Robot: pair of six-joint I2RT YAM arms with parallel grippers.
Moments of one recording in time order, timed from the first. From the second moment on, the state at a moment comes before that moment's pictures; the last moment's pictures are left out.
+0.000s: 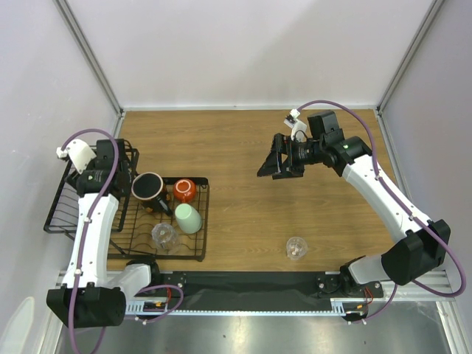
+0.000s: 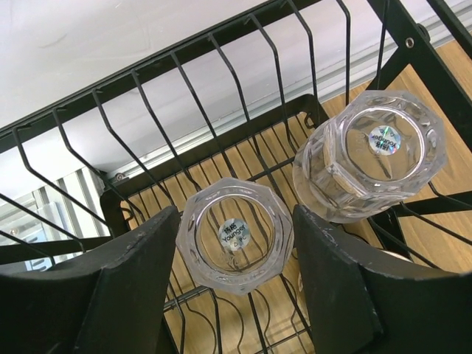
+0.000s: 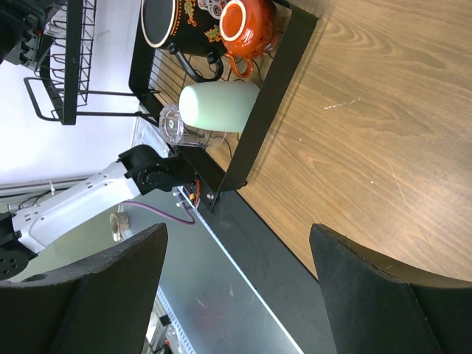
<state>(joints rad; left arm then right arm) 0.06 1.05 1.15 -0.99 -0.90 -0.70 0.44 1.40 1.38 -0.75 -0.71 0.47</state>
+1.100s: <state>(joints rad) 0.06 0.81 1.31 -1.04 -0.66 -0.73 0.44 1.40 1.38 -0.75 -0.71 0.47</state>
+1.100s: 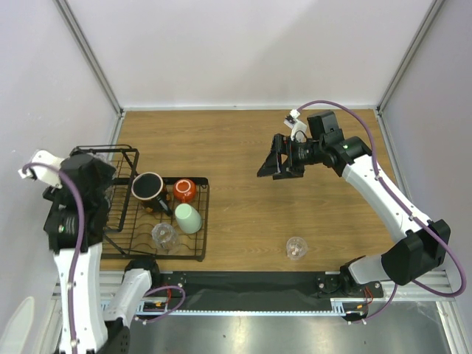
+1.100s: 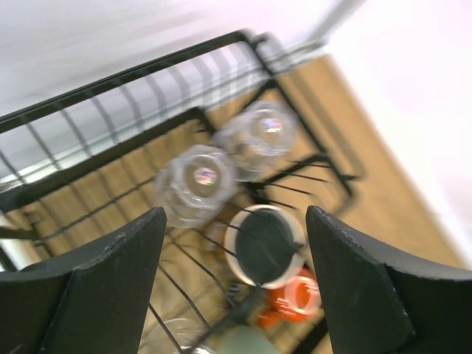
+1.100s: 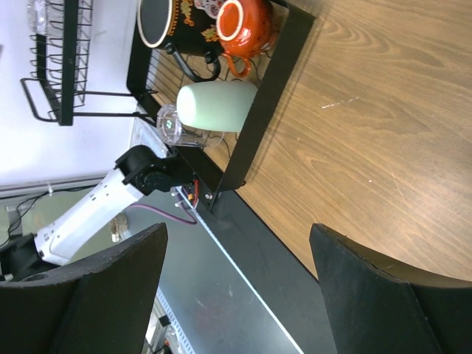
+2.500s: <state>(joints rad) -0.49 0.97 1.13 -0.72 0.26 -0.82 0.72 1.13 0.81 -0.92 -0.28 0.66</state>
